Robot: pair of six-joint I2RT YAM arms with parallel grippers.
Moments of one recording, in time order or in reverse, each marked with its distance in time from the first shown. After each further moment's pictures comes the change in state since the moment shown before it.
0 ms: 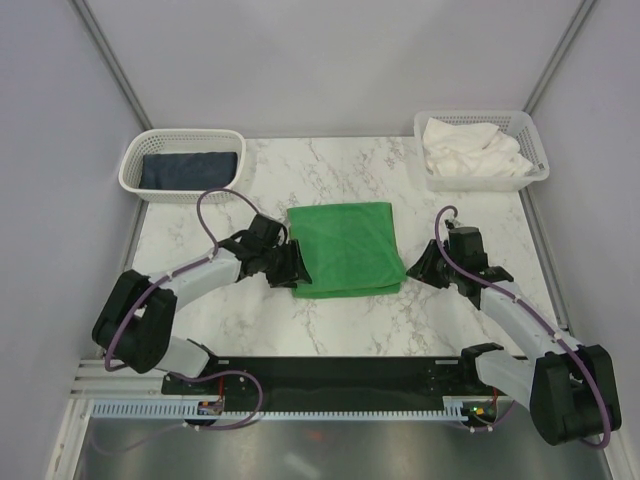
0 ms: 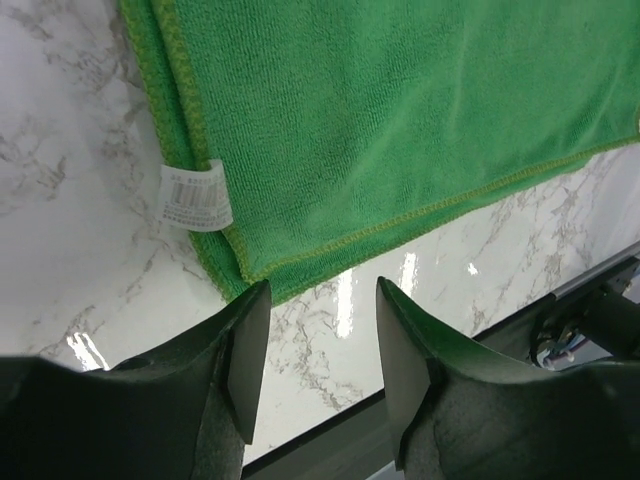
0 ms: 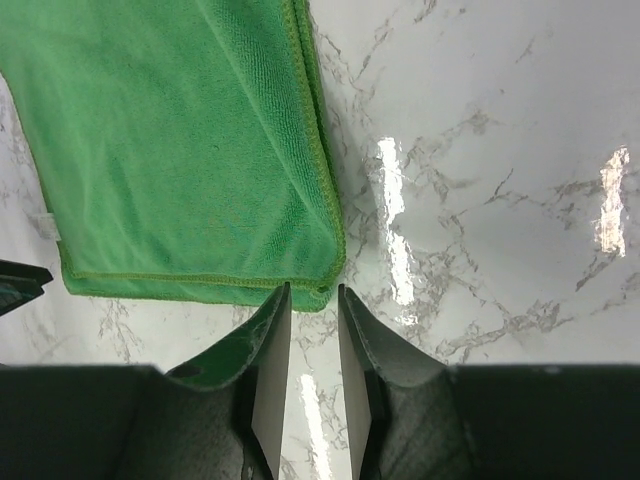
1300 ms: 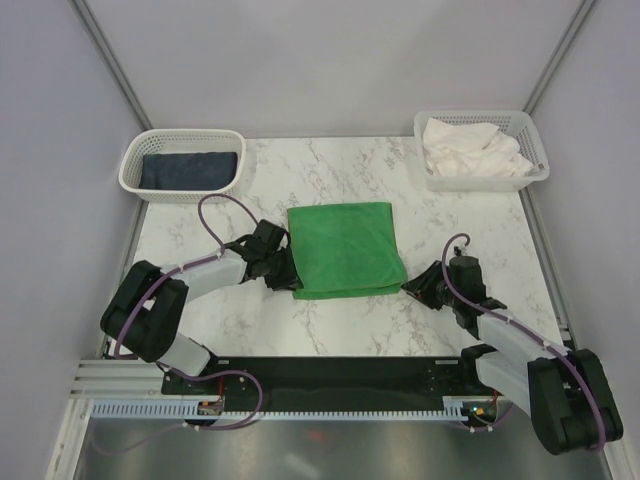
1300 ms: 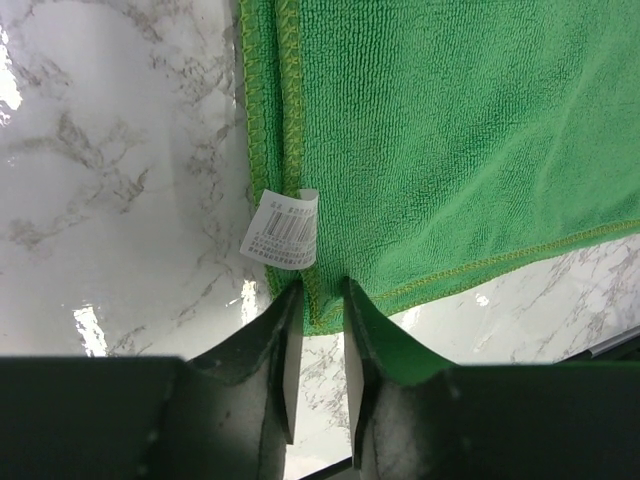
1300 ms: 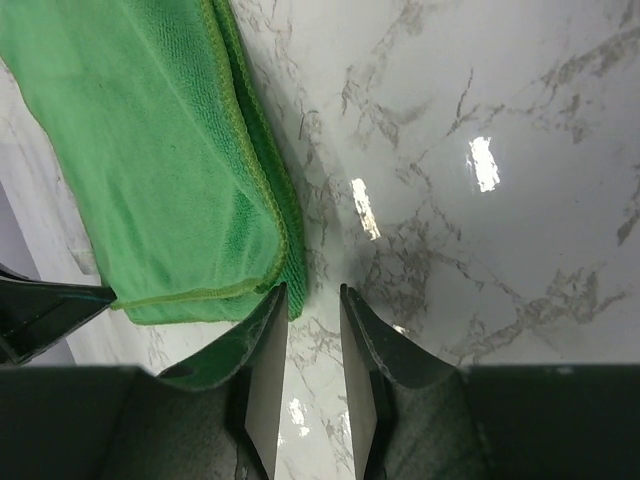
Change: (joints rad) left arm -0.011 0.073 -0.032 0.044 -0.117 -0.066; right arm 0.000 -0.056 -0.316 0.359 -0.019 0.299
